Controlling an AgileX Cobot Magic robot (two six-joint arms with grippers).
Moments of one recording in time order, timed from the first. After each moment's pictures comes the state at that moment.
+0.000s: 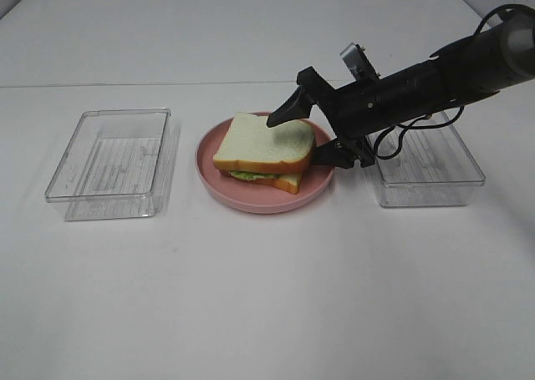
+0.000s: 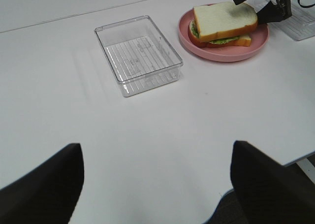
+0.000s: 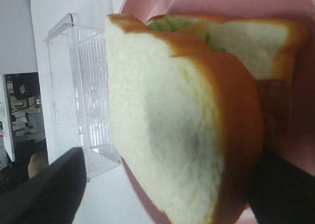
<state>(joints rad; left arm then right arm) -0.37 0.00 -0.50 0.03 1.05 -0.04 0.20 2.21 -1.34 1.31 0.71 -0.64</state>
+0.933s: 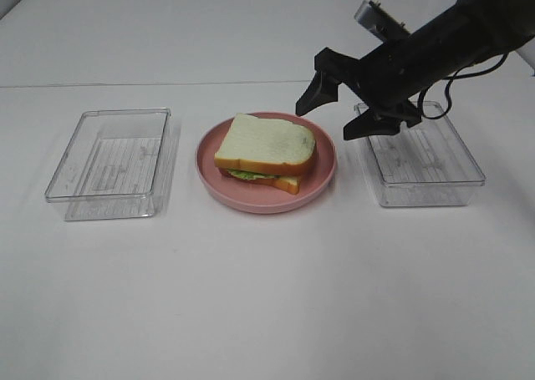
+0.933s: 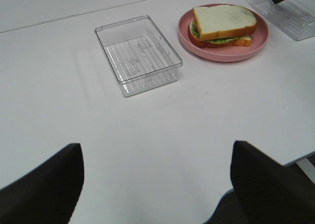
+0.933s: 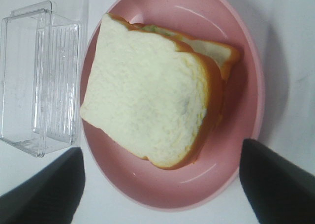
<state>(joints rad) -0.37 0.00 -0.50 0.03 1.05 -0.04 0.20 1.99 -1.34 0.83 0.65 -0.40</state>
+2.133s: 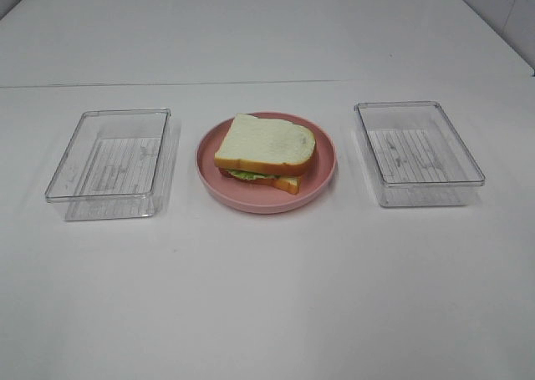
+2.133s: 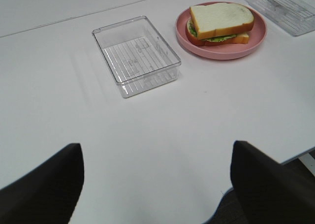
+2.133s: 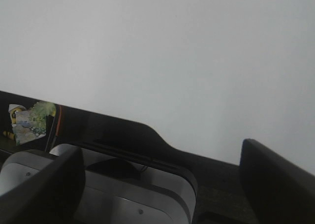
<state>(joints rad) -0.37 0.00 -0.50 0.02 1.05 0.00 0.20 0.69 -0.72 0.19 1.18 -0.02</state>
